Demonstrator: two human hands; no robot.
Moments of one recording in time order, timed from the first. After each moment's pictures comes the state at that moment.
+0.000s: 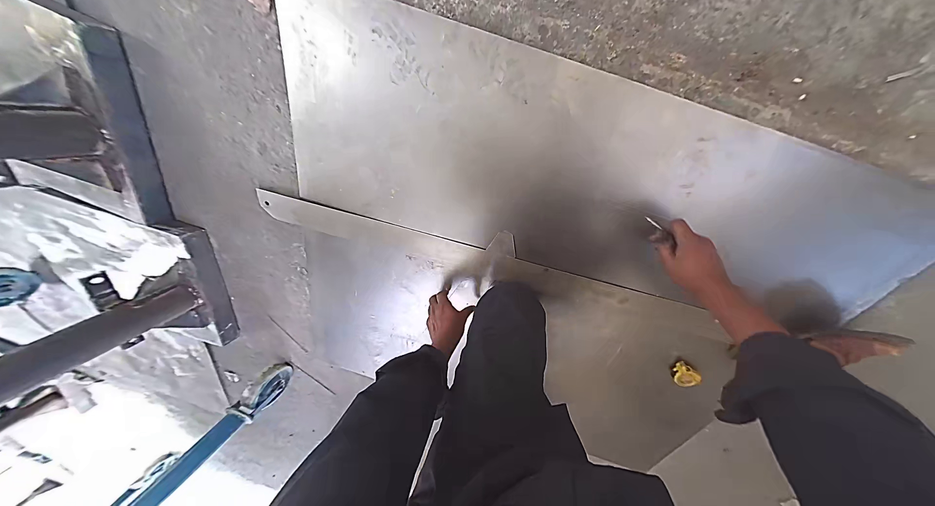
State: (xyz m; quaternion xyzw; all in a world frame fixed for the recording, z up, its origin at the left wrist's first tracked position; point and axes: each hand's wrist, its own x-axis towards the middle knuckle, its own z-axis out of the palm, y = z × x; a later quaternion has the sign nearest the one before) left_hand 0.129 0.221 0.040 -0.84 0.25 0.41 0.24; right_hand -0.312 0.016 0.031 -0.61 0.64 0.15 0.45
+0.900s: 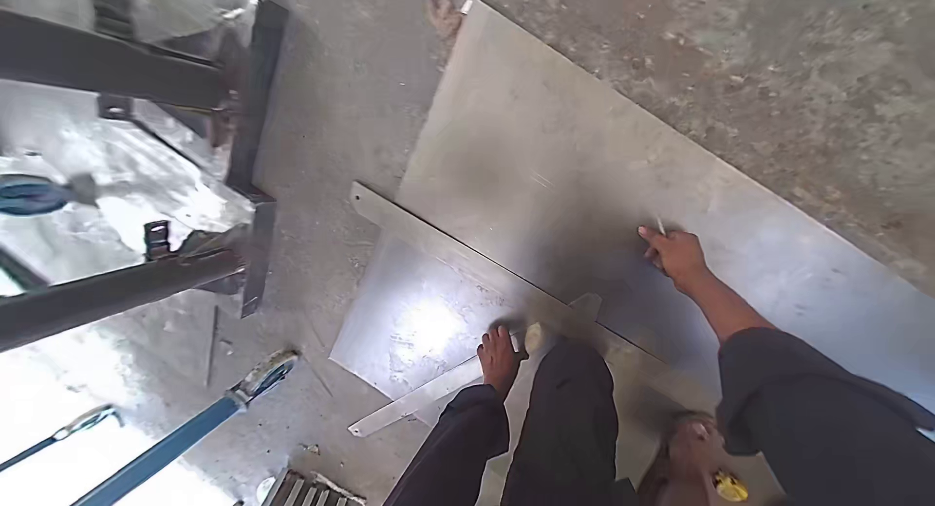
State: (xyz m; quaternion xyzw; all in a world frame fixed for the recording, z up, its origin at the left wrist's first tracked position) left_hand 0.168 0.240 0.014 -0.81 0.26 0.46 0.27; right_hand -0.052 -0.100 -0.018 -0.40 0.69 0.08 0.59
